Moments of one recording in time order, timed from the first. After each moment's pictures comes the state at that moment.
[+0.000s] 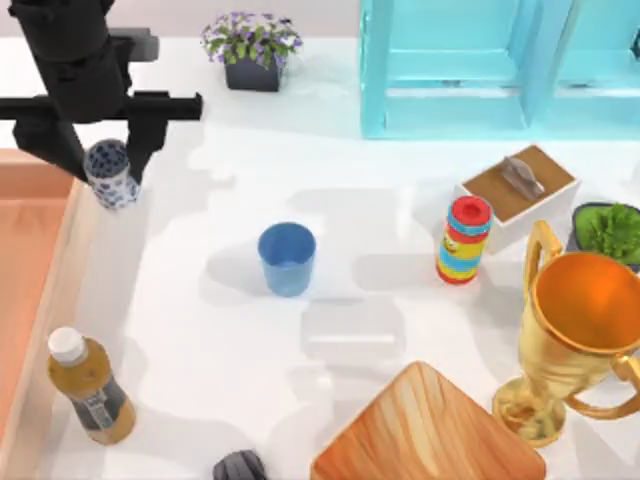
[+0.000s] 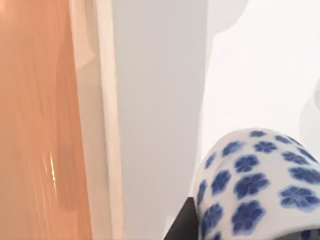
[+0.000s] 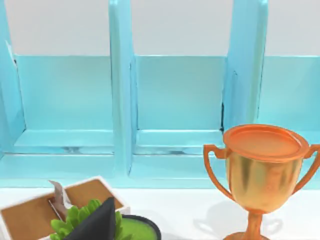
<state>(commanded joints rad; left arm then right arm) -0.24 2.08 1.87 -1.36 0.00 -0.21 0.00 0.00 0.00 0.00 0.00 0.00</state>
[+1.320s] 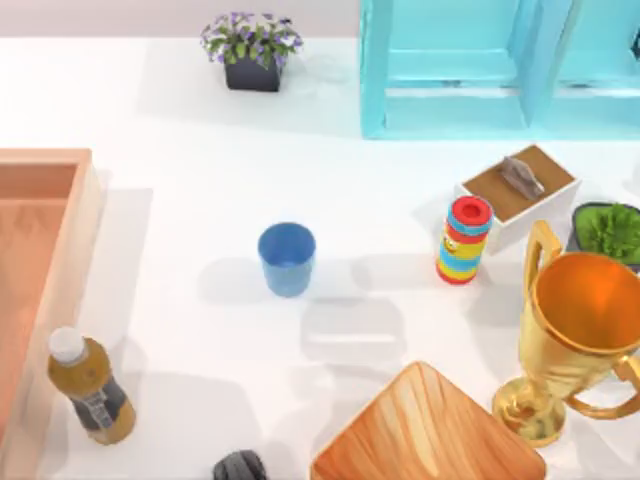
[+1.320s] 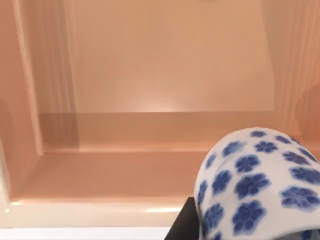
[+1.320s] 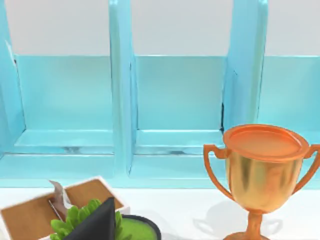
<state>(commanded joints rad) 0.40 1.46 1.25 -1.37 0.00 0.42 0.00 0.00 0.00 0.00 0.00 0.00</state>
